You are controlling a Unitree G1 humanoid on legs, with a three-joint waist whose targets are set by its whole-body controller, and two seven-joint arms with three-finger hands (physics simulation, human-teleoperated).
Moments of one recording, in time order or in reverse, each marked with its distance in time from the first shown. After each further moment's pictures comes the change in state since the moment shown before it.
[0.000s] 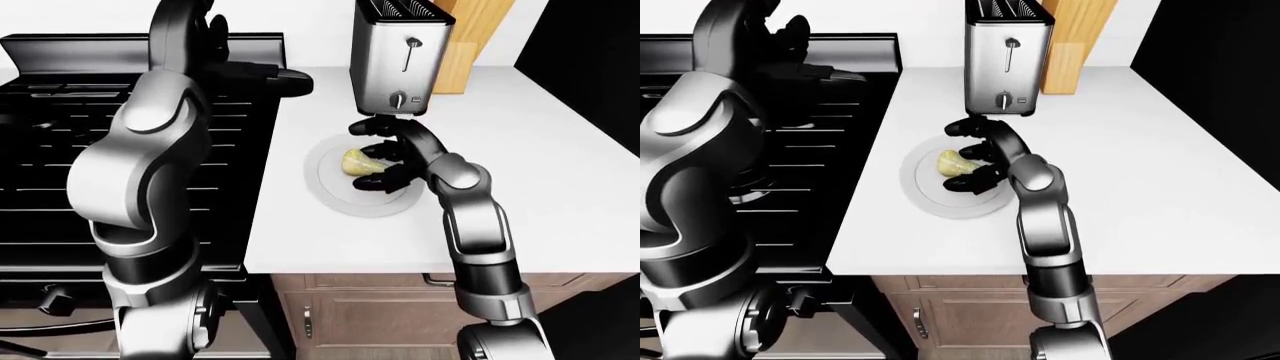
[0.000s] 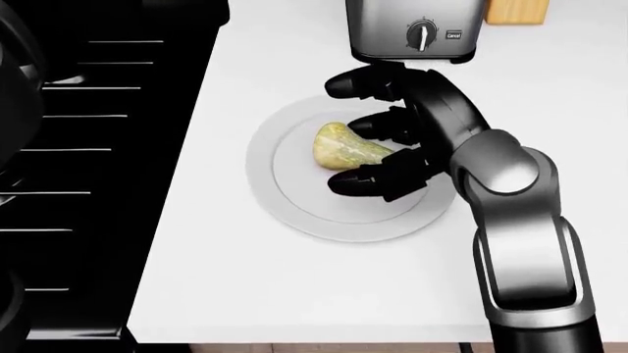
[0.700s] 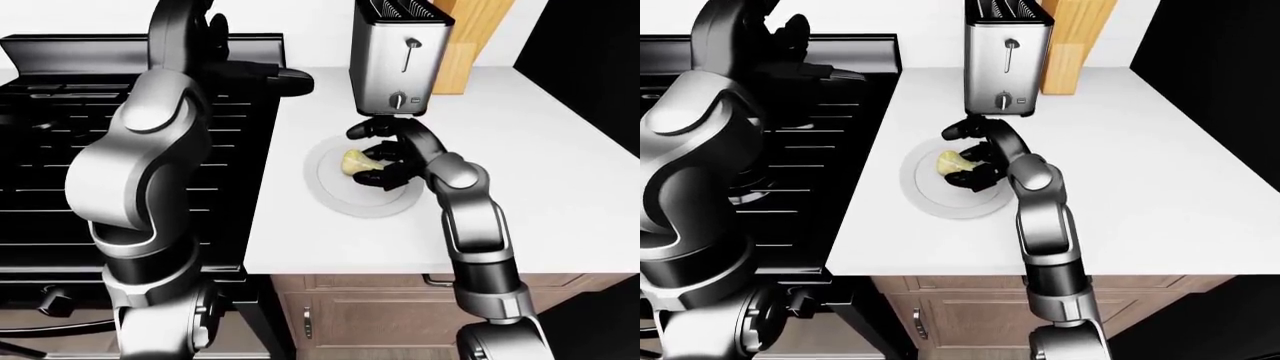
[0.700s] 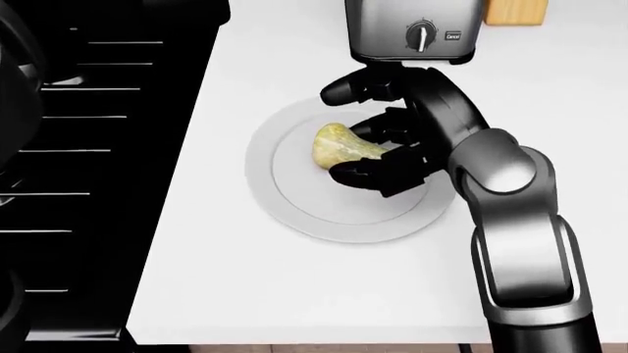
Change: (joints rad) left arm -0.003 -0.001 0.000 -0.007 -0.002 0.008 0.003; right arm -0.004 0.002 0.000 0.020 0.001 -0.025 -0.021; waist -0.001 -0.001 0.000
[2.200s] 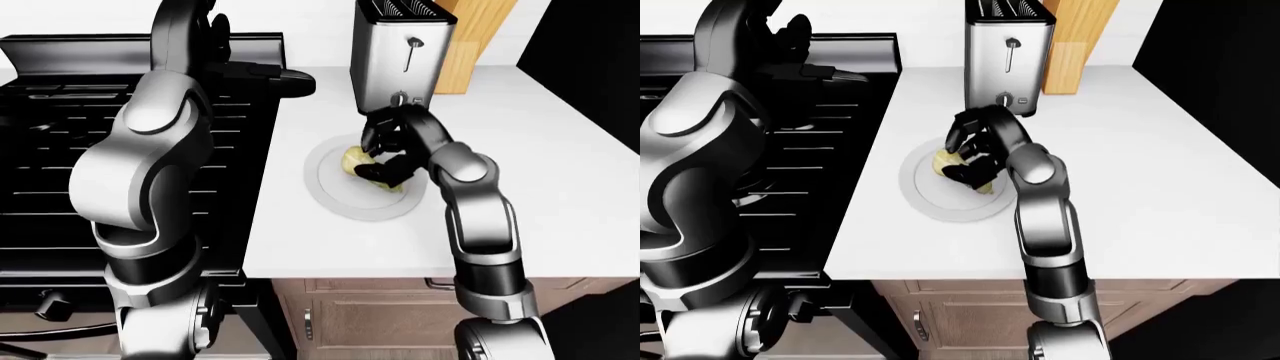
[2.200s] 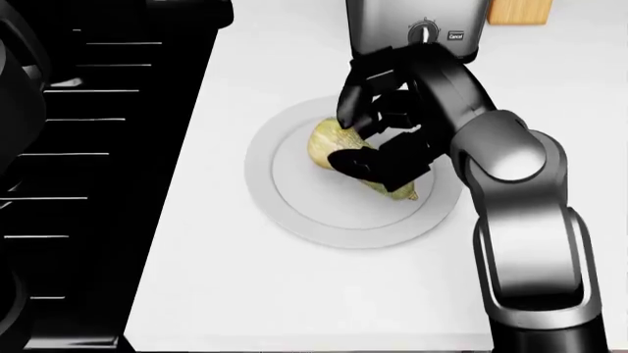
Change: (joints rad) left arm 0.002 -0.006 -0.005 -0.002 0.011 -0.004 -0.006; right arm -0.033 0.002 0.015 -0.120 -0.008 0.108 -0.001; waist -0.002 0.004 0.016
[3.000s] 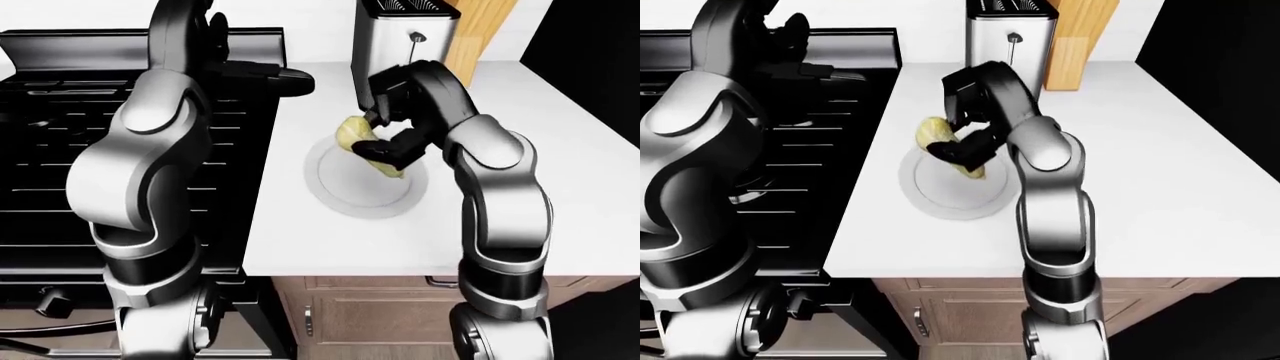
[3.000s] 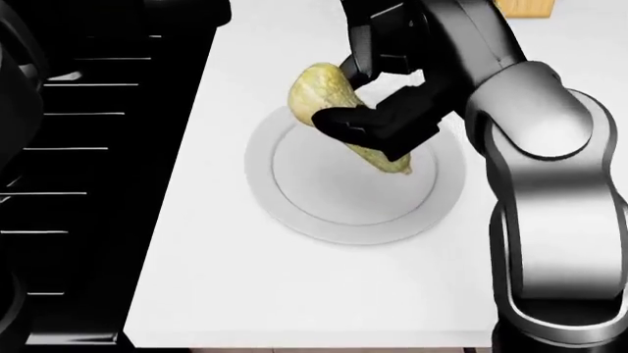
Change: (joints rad) left arm -0.001 0.002 0.003 -0.004 0.000 0.003 0.002; right arm -0.101 0.009 0.002 -0.236 0.006 0.171 0.006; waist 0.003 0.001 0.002
